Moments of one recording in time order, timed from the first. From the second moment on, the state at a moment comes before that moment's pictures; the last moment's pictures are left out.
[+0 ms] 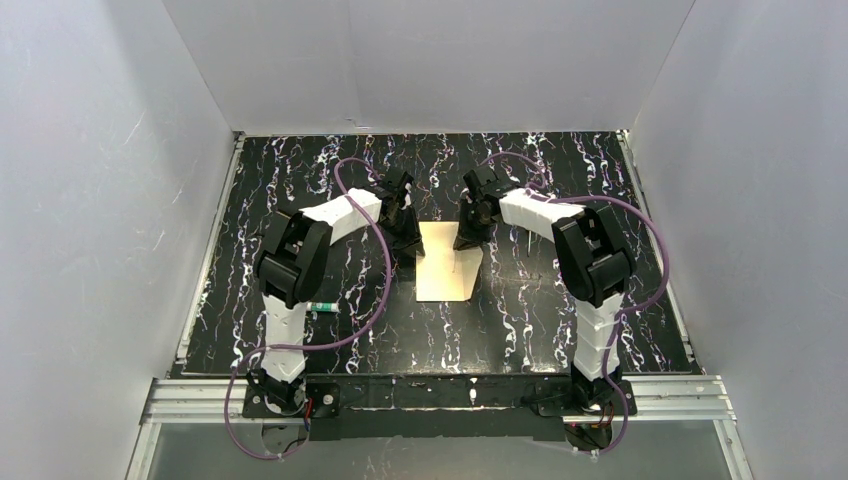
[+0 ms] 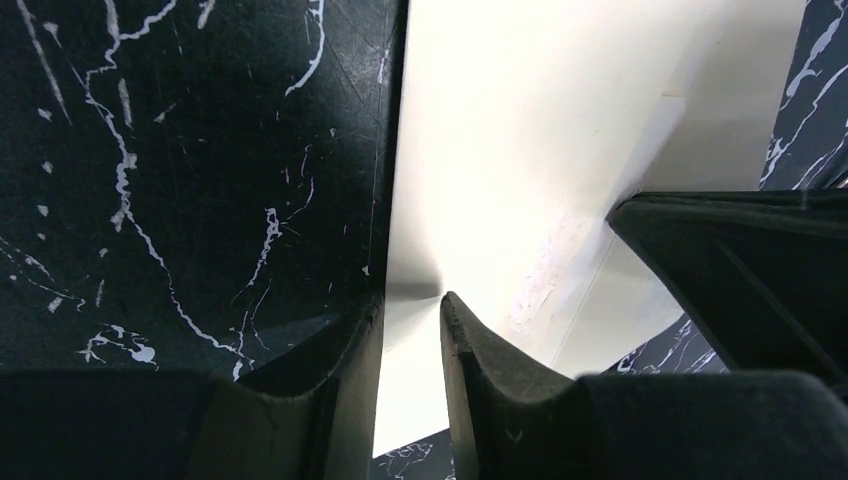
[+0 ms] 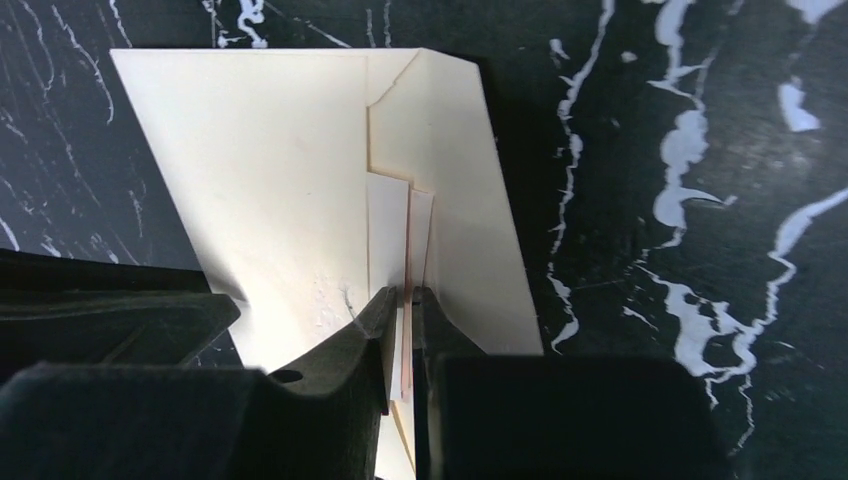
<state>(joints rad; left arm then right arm) -0.52 2.05 1.46 -0.62 0.23 -0.69 0.53 2.00 1.38 -0.50 -0.17 0.64</state>
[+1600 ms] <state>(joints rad) -0.45 2.12 1.52 -0.56 0.37 -0.64 0.49 2.04 1.35 -0.23 -0.33 0.72</state>
